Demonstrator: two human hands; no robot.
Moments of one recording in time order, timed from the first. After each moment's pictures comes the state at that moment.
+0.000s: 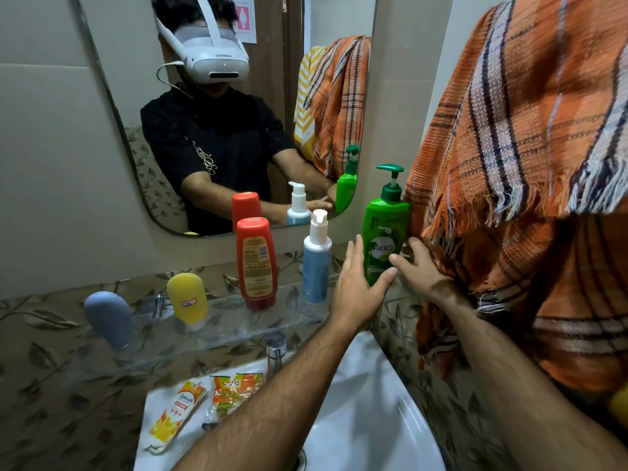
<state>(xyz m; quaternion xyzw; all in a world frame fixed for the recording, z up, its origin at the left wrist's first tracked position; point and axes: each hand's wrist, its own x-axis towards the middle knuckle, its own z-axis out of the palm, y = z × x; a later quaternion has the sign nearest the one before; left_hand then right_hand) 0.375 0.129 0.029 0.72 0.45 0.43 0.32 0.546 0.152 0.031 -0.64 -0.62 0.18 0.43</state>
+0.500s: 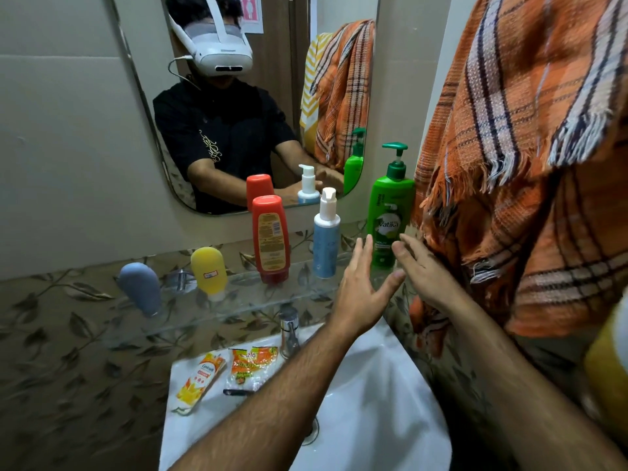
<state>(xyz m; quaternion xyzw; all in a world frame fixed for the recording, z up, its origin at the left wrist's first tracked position) 0.350 0.076 0.012 0.74 0.43 0.41 0.31 0.491 0.068 0.049 -0.62 -0.61 0.27 0.41</state>
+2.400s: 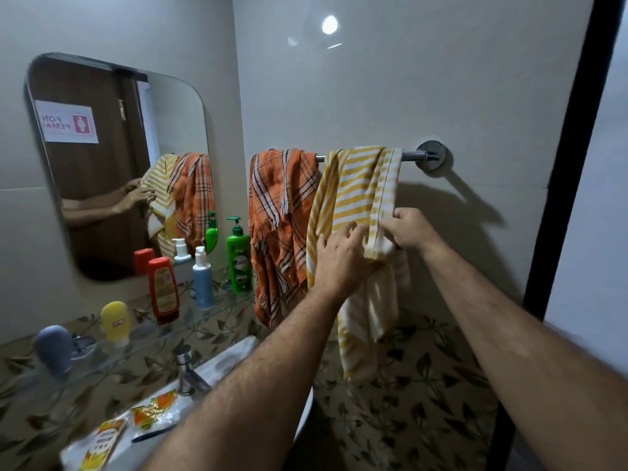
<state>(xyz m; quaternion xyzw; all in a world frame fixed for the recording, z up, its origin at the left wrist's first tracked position) 0.404 -0.226 0.186 0.88 0.18 0.43 0.02 0.503 -0.325 0.248 -0.72 -0.40 0.04 0.57</state>
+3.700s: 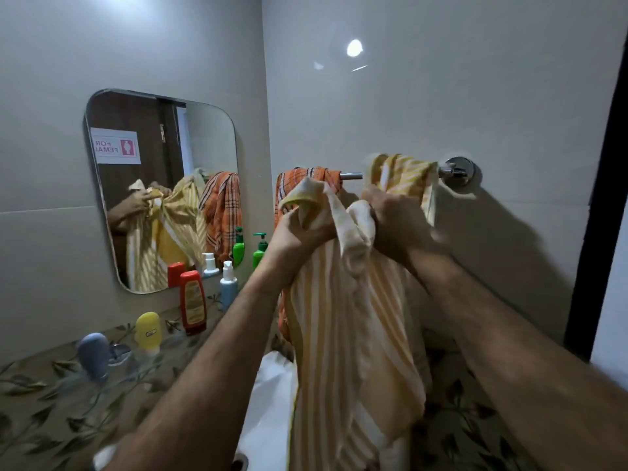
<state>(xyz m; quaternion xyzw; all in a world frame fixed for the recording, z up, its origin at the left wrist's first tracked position) 0.277 -0.229 0.272 0.74 0.10 0.45 0.48 0.441 -0.310 0.289 -0.66 -0.58 -0.36 0.32</state>
